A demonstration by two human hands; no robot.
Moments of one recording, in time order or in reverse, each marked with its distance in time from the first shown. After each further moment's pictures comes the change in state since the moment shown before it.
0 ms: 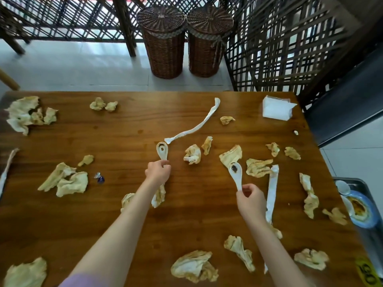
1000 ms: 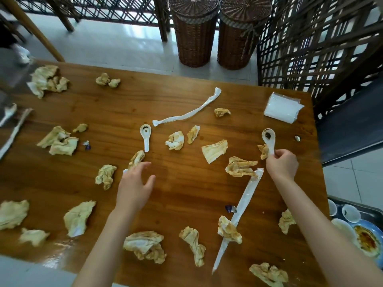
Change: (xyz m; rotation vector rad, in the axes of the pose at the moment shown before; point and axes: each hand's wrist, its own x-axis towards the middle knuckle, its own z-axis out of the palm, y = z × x) left_hand -0.132 -0.006 0.065 0.145 0.505 0.226; right_hand 0.178 -0.010 -0.101 -0.152 0.097 -0.201
